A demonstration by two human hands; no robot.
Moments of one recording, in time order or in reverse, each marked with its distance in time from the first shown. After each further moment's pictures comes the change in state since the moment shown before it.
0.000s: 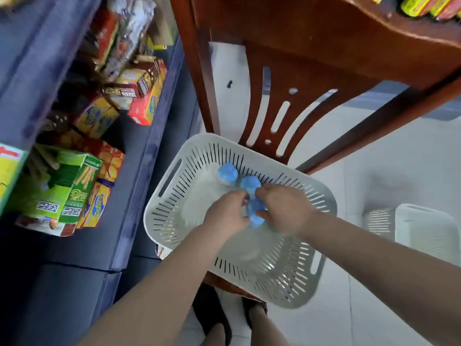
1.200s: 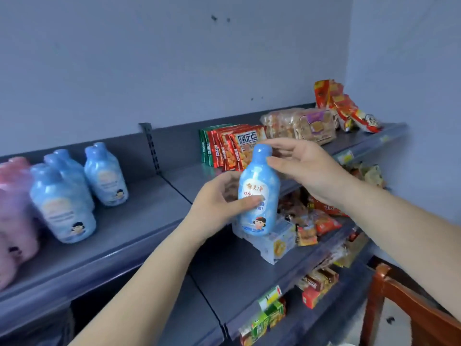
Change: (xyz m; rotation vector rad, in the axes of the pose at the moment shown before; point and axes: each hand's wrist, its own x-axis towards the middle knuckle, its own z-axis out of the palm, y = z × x) left_hand -0.492 0.140 -0.345 -0.507 1.206 0.351; right_hand -0.210 -0.327 -0.461 0.987 0.215 -1.237
